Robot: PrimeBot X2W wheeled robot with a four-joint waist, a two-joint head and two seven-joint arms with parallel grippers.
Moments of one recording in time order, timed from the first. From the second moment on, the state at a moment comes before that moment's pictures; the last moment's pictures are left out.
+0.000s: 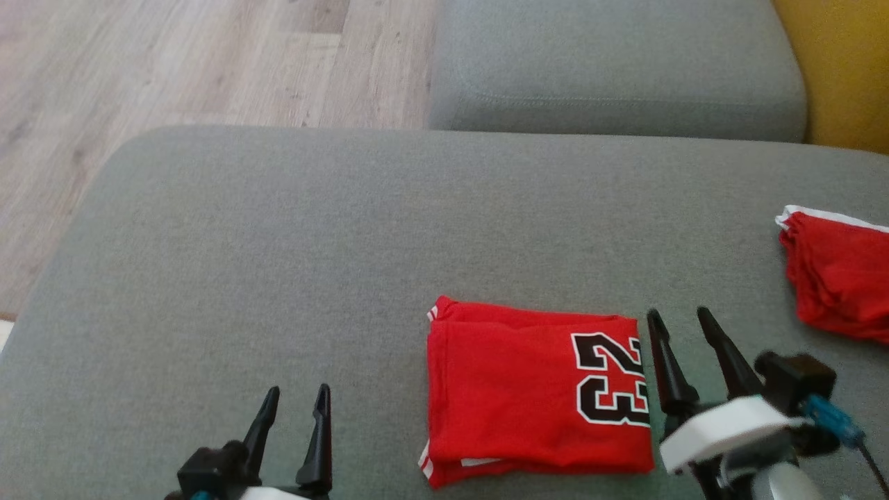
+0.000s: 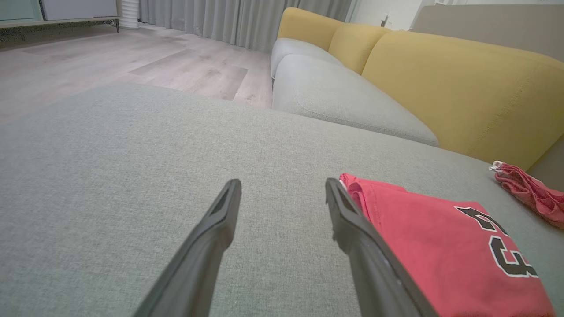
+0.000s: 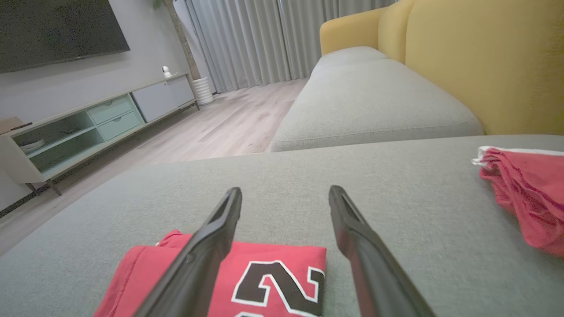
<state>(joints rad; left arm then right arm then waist) 0.03 0.36 -0.66 0.09 -0.73 0.27 -0.22 0.02 -0.05 0.09 0.17 0.25 0.12 -0.04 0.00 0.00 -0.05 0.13</state>
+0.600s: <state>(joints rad) 0.09 0.37 -0.62 0.13 -0.74 0.30 -0.24 0.17 -0.04 0.03 0.12 0.22 0.12 -0.07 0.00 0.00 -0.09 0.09</state>
